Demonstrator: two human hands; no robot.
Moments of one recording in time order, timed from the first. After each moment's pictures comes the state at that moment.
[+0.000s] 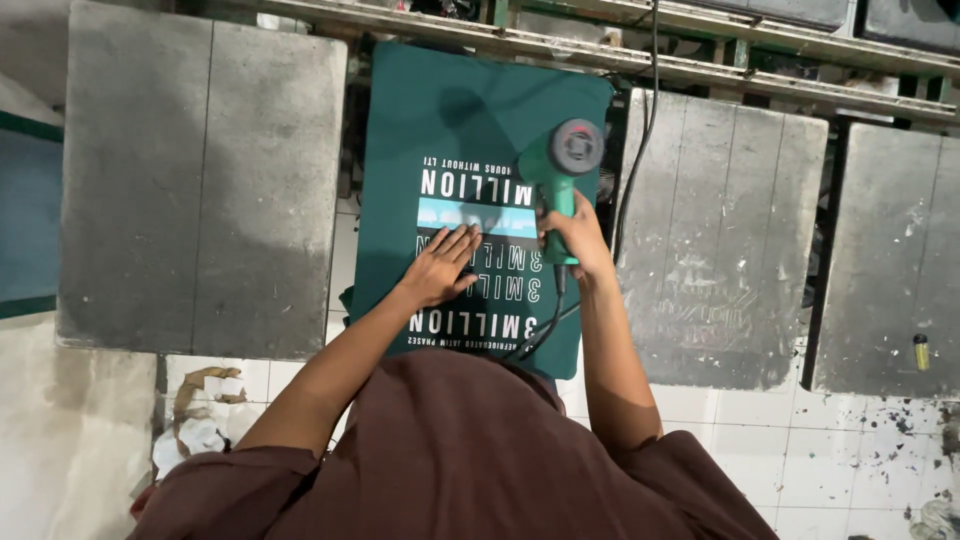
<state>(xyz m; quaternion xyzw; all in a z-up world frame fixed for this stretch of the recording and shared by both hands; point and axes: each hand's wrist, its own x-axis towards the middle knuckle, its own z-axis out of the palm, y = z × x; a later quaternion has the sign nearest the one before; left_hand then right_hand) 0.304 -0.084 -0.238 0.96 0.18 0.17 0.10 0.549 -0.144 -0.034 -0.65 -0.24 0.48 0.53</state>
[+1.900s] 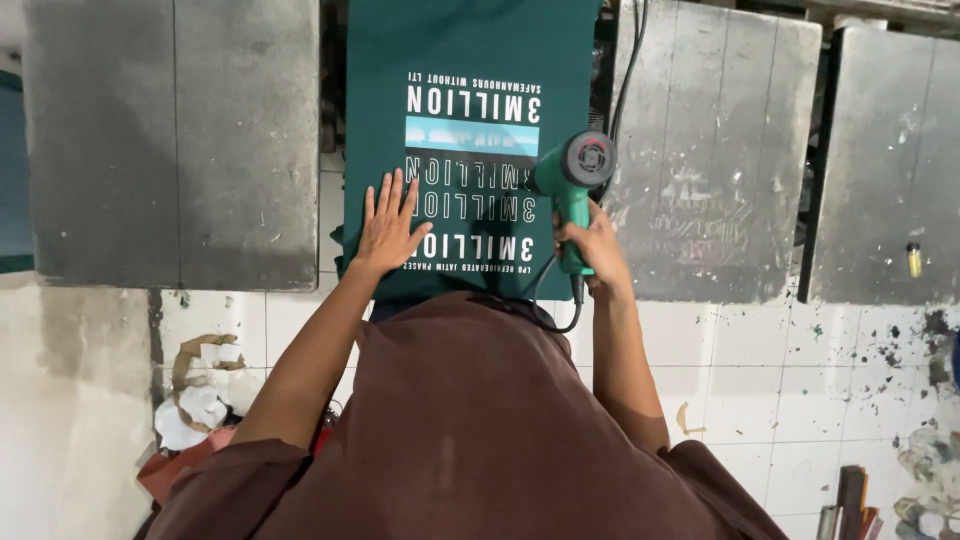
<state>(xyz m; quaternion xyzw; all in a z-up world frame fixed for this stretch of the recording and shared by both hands) 0.215 -0.127 -0.218 0.91 0.36 0.02 0.21 0.502 -0.300 -0.051 -0.62 -0.16 0.49 0.59</state>
